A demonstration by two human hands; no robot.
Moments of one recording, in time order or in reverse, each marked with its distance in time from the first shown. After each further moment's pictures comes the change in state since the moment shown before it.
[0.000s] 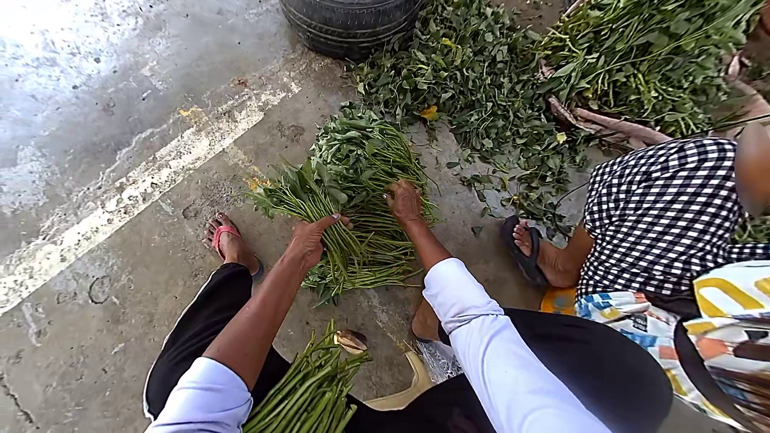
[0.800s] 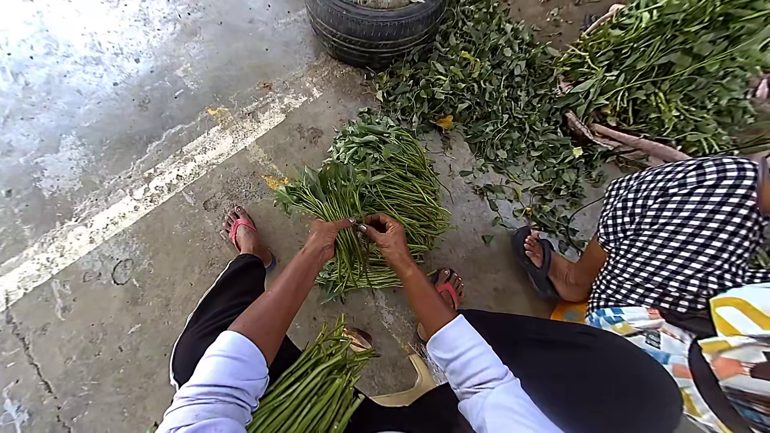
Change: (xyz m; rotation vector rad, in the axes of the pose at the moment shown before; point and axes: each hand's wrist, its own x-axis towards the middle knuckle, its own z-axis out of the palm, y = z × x) left_hand -0.002 -0.004 0.000 0.114 0.199 -0.041; right_hand -0.114 -0.094 -0.006 1.038 -0.094 0.023
